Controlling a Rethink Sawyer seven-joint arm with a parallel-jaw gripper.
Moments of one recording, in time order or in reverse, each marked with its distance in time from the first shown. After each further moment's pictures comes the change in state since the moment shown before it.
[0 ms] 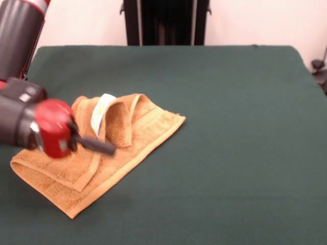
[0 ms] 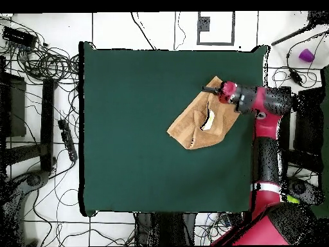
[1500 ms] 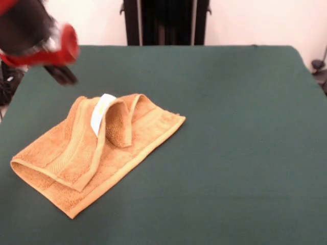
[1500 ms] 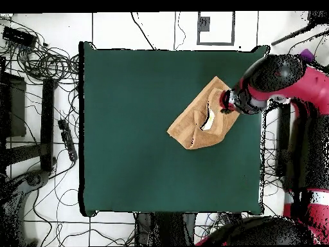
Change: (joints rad) arm 0.343 -0.628 -0.641 0.091 -0.252 0.160 0.108
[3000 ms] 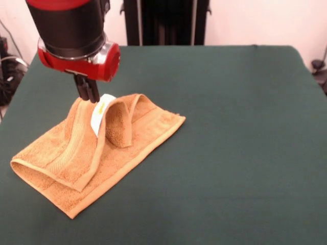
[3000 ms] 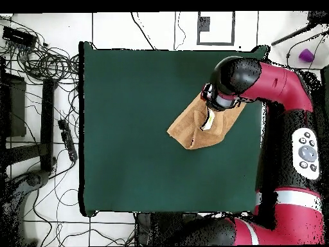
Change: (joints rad) arm 0.229 -0.041 -0.294 0.087 0.108 -0.330 0.218
